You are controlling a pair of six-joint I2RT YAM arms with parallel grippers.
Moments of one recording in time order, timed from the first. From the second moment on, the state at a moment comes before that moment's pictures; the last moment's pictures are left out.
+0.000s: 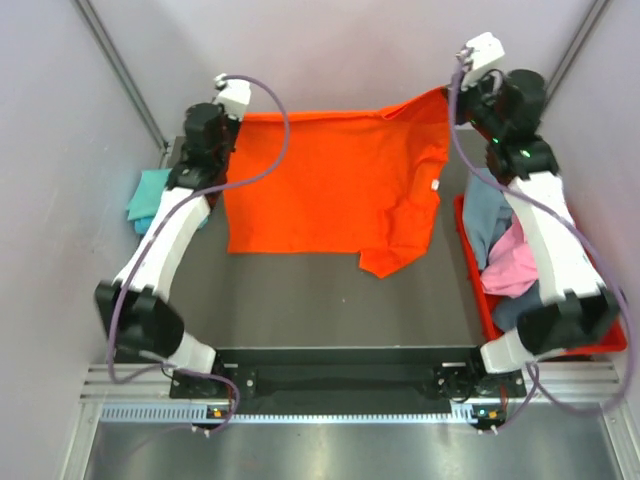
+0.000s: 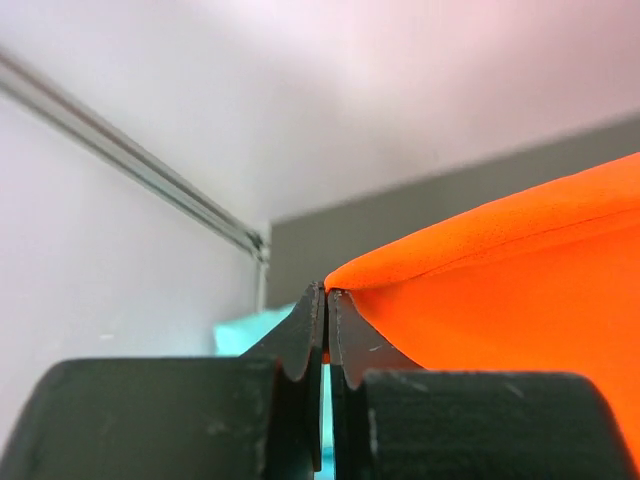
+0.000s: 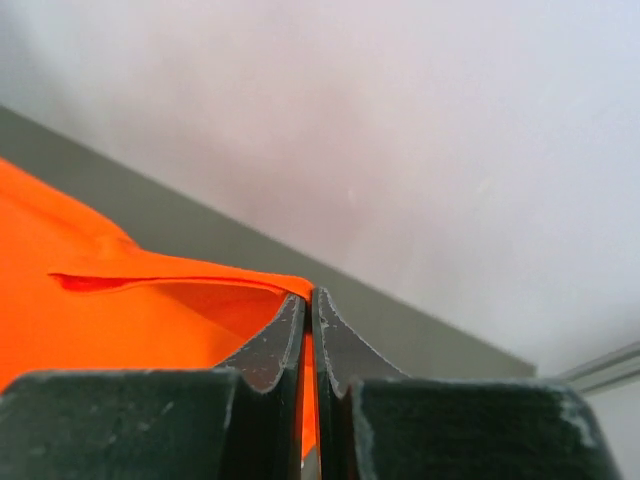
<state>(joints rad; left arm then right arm) -0.21 1.58 1.50 -0.12 -0.30 0.41 0.16 1.58 1.71 -0.21 -0.23 -0.25</state>
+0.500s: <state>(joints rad) -0.22 1.03 1.48 -0.29 -0.19 0.34 0.23 1.01 1.76 -0.45 -0.22 -0.25</state>
